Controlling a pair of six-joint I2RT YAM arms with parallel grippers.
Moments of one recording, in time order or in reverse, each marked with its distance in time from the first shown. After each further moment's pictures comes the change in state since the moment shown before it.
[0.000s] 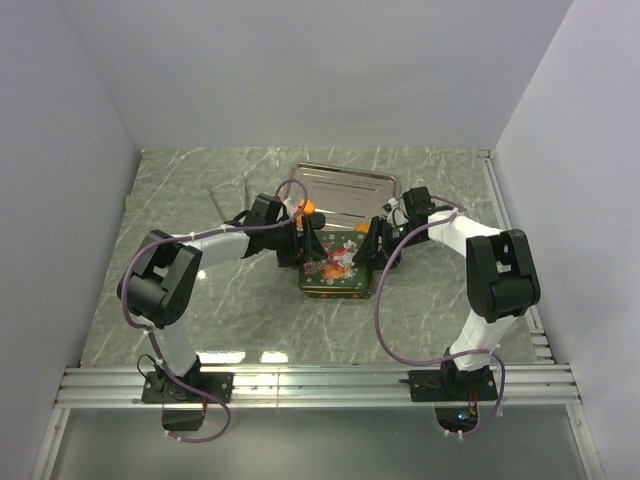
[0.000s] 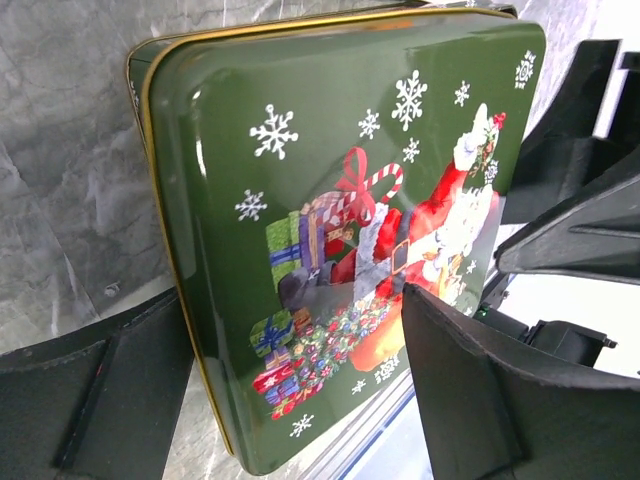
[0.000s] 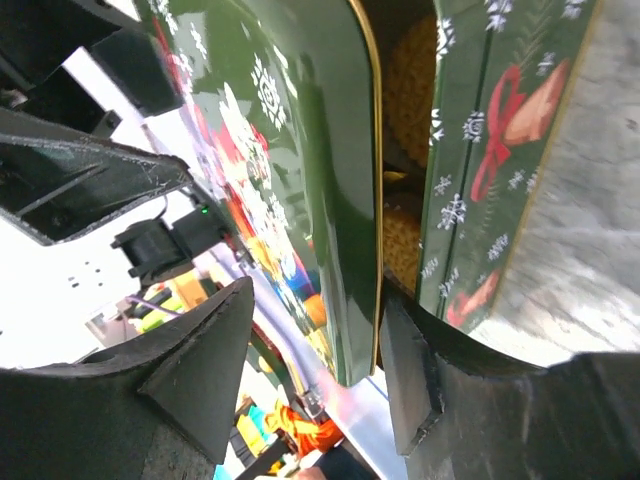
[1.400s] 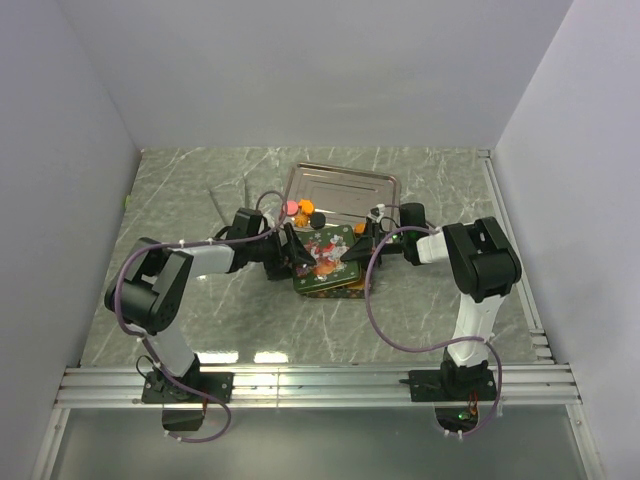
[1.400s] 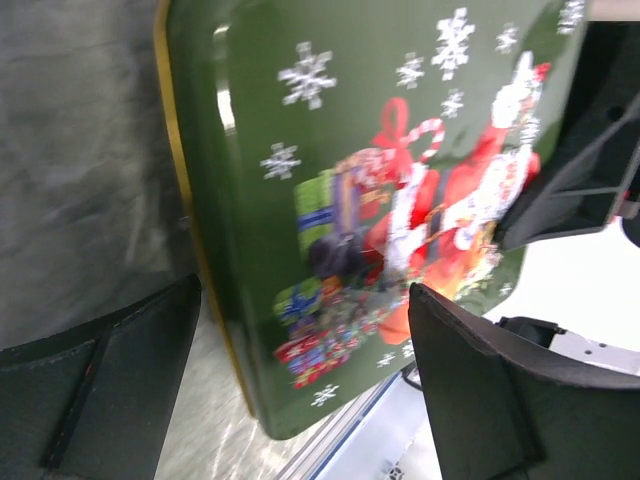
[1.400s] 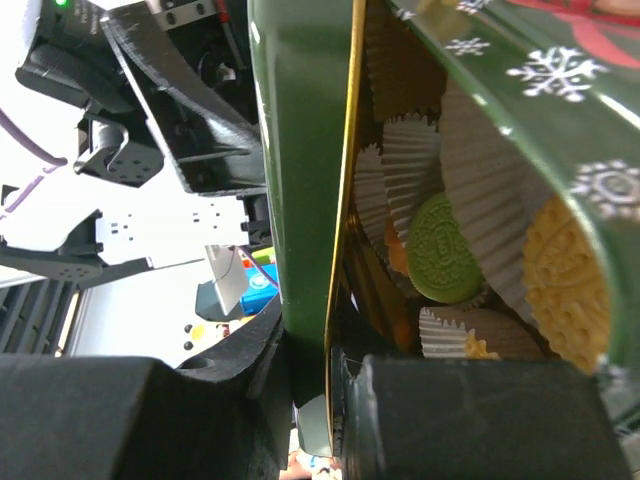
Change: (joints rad) left arm 0.091 -0.066 -0.210 0.161 0.072 -0.106; right arm 0.018 0.184 -0.226 0.963 -0.381 0.483
